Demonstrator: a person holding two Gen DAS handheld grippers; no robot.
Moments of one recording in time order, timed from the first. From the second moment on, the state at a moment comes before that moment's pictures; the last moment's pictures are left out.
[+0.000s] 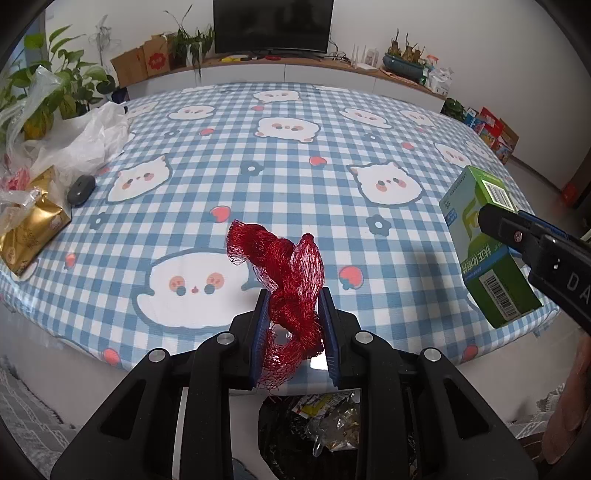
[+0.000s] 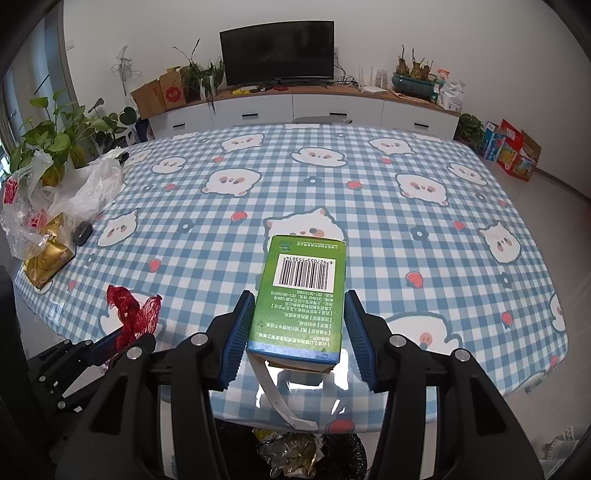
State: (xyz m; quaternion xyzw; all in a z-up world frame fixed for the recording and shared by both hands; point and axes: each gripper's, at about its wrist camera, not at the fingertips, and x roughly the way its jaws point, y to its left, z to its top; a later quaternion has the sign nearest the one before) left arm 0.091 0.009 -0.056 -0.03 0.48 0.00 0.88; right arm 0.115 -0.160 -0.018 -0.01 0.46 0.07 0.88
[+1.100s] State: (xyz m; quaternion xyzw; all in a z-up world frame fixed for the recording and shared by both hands) left arm -0.052 0.024 -0.087 -0.06 0.50 0.01 0.86; right arm -0.018 -0.166 -0.060 -0.02 0.49 0.10 0.87
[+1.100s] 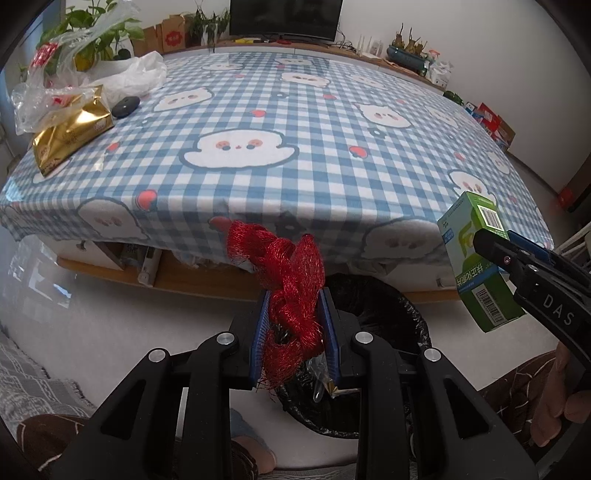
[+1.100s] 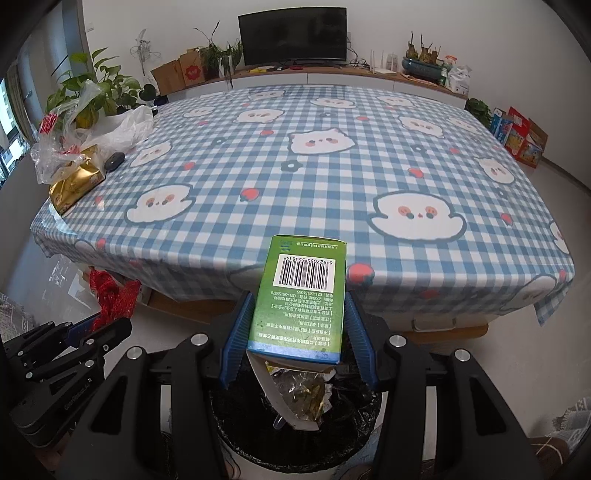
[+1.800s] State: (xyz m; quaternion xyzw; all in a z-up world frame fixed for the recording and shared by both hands) left arm -0.051 0.027 -0.147 -0.05 0.53 0.02 0.85; right arm -0.028 -0.170 -0.140 -0.02 0.54 0.10 0.84
